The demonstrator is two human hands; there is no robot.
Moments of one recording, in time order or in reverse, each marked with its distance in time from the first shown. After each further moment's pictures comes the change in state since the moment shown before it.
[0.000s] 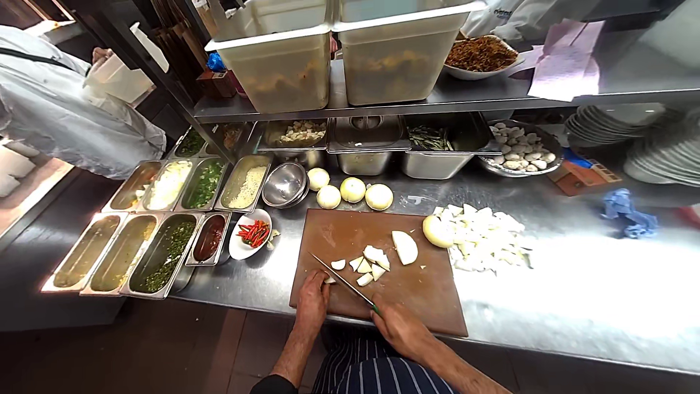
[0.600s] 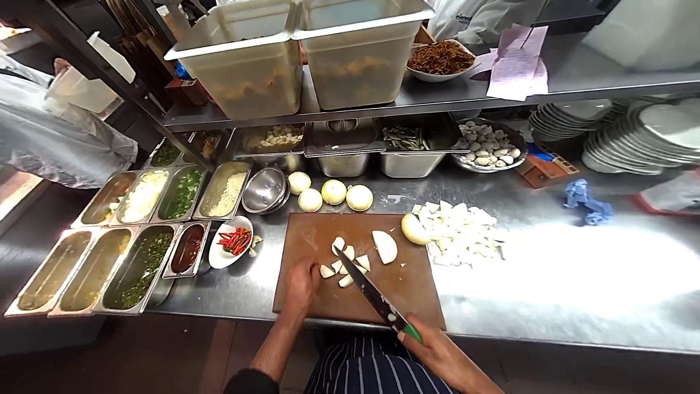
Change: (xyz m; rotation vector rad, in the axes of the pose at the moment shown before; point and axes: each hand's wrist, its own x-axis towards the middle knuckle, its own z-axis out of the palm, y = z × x) left_hand 0.055 0.055 -0.026 0.060 -0.269 -0.116; right_hand -0.081 0.084 -0.006 0.471 0.084 0.046
